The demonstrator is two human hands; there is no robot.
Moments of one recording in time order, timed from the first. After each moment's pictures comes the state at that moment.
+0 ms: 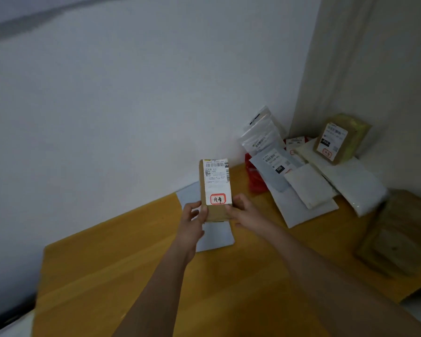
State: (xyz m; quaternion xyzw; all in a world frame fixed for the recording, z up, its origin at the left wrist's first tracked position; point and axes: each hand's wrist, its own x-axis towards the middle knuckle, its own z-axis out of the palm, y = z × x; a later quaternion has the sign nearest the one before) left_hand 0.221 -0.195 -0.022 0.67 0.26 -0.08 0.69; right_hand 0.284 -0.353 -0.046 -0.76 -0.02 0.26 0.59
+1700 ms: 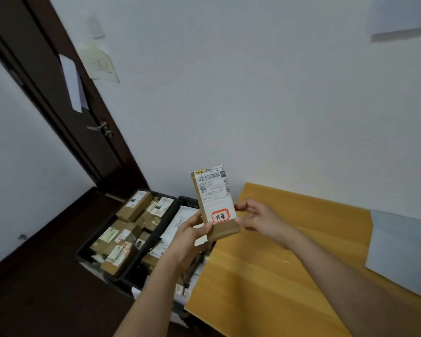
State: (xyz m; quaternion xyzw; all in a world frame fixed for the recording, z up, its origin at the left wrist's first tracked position) left_hand -0.207 0.063 0.051 0.54 0.40 0.19 0.71; right_hand -0.010 -0.027 0.054 -0.62 -0.41 0.46 0.49
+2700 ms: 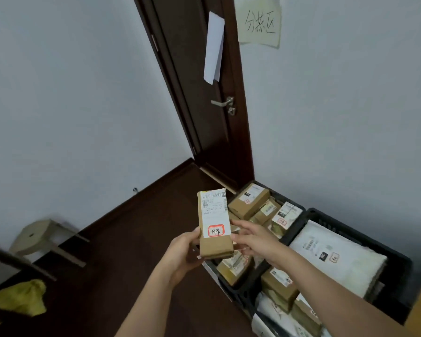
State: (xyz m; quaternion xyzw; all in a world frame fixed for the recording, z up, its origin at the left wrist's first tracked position) left_hand -0.555 0.339 0.030 0.36 0.63 0.29 0.63; right_hand -0.340 0.327 0.011 -0.54 -0.47 0.62 0.31
